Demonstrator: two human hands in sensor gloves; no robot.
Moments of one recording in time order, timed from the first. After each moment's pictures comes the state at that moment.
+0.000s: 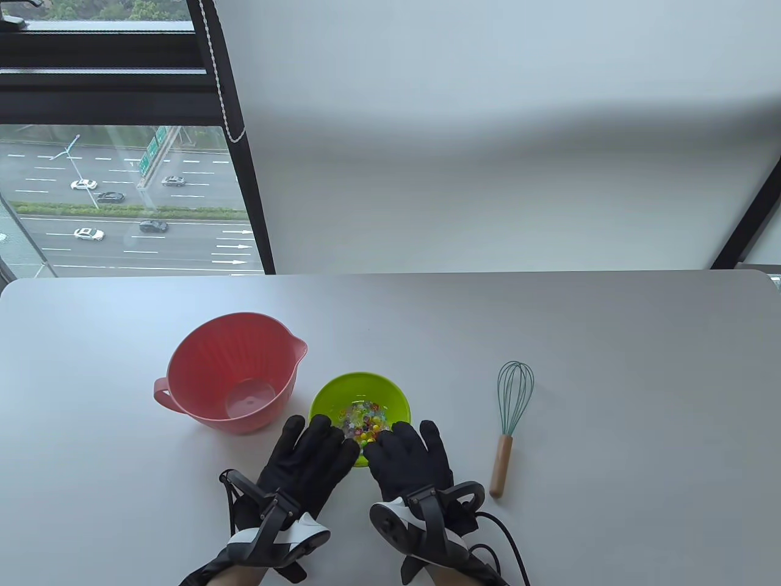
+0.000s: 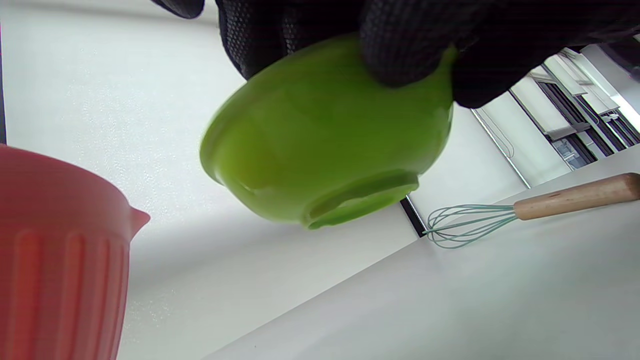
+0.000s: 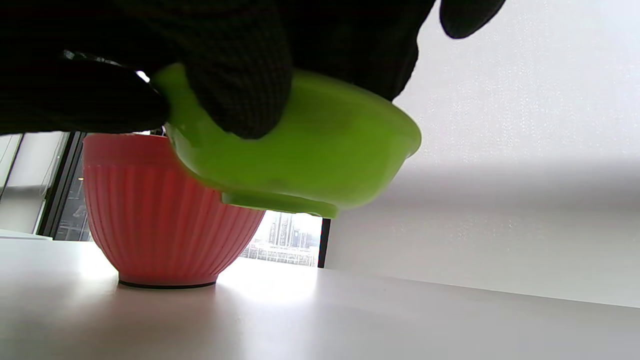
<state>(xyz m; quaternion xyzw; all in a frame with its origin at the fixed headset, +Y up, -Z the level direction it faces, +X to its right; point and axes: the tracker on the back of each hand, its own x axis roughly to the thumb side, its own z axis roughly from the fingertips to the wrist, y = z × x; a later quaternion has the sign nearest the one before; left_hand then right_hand) -0.179 -0.713 -0.278 0.33 -0.32 -0.12 0.88 0.003 -0.709 -0.277 0.17 -0.26 0.95 0.05</state>
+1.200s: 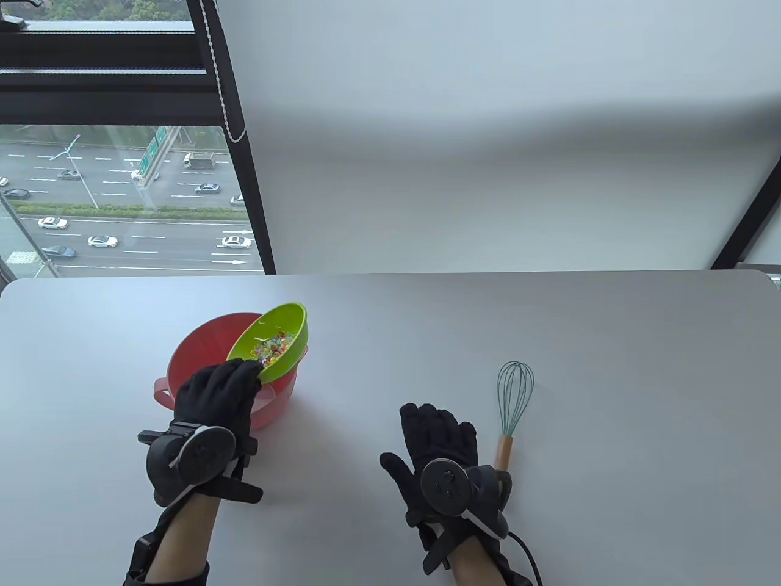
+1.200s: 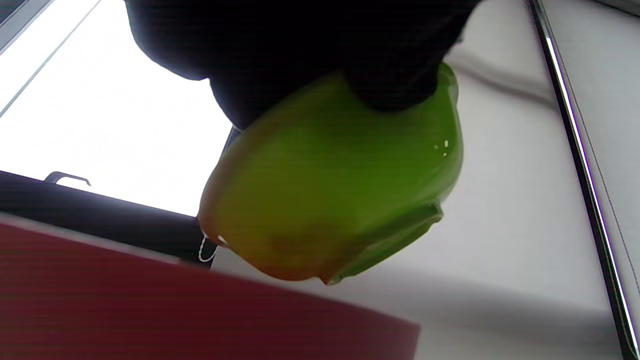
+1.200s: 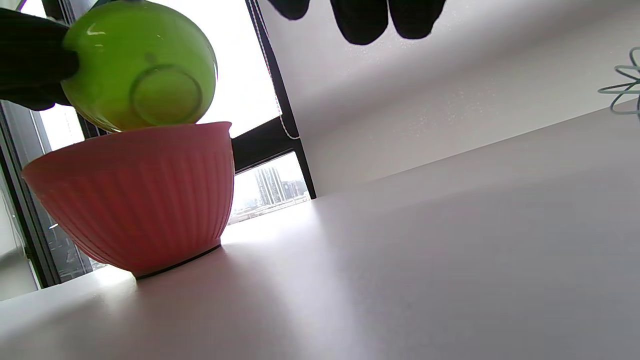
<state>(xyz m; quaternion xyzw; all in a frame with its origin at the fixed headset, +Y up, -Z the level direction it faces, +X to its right) -0.289 -0.641 -0.340 0.32 -0.07 0.16 0.93 0.055 -0.733 -0.307 0.12 -0.11 0.97 0.21</state>
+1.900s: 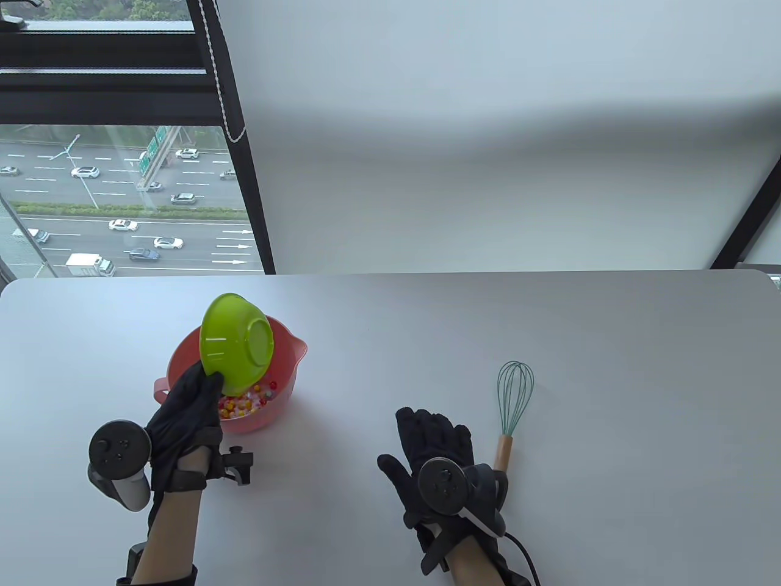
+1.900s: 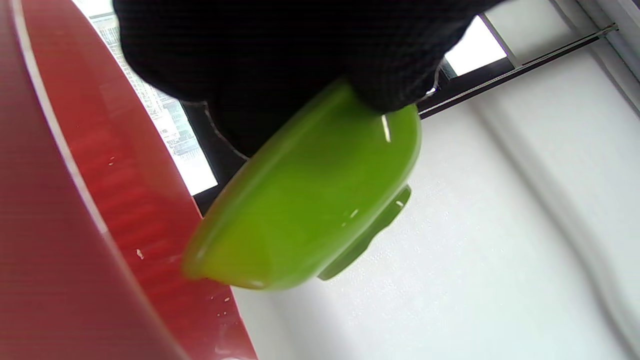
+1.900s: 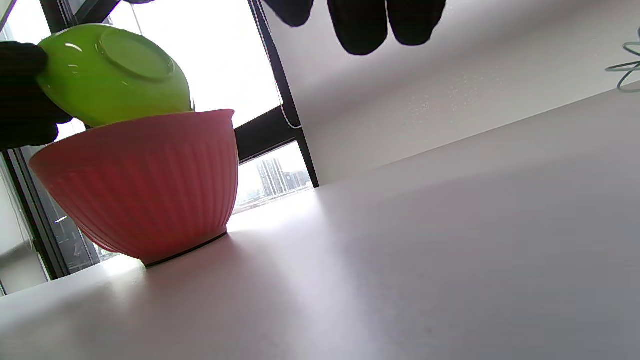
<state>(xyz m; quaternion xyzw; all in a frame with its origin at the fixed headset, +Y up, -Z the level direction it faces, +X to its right) -0.344 -0.671 -0.343 0.27 0.01 0.52 0.81 0.051 -0.735 -0.307 0.12 -0.09 0.97 0.21</state>
